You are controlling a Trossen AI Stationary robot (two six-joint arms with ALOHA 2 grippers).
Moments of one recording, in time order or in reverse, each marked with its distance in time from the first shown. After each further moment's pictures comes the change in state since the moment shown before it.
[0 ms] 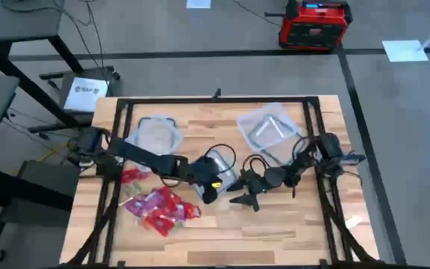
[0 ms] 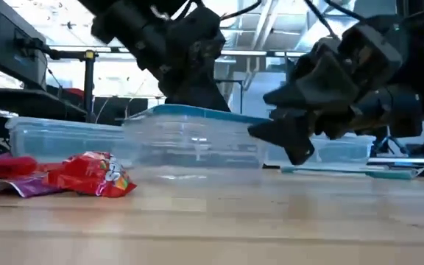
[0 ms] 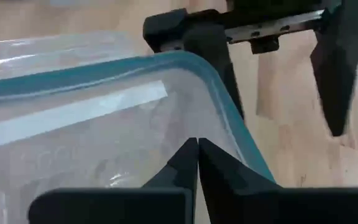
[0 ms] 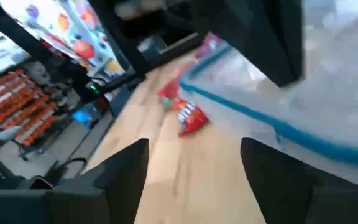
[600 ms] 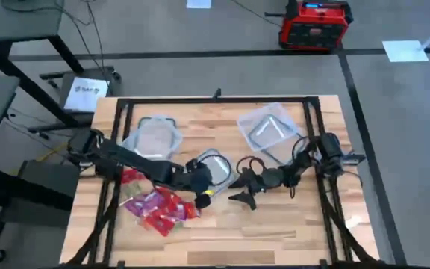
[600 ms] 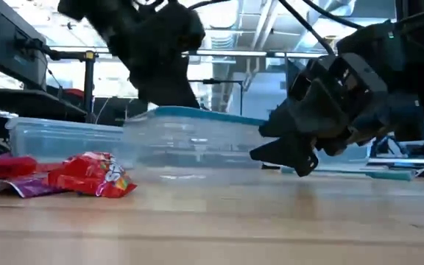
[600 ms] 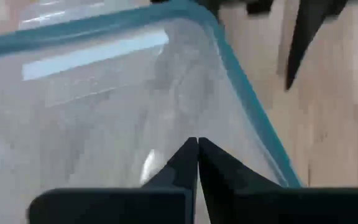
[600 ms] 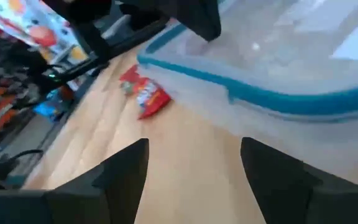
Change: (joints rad) left arm -0.078 -0.027 -0.160 0.077 -0.155 -0.074; right arm -0.002 0.001 0.001 -0.076 0.103 -0.030
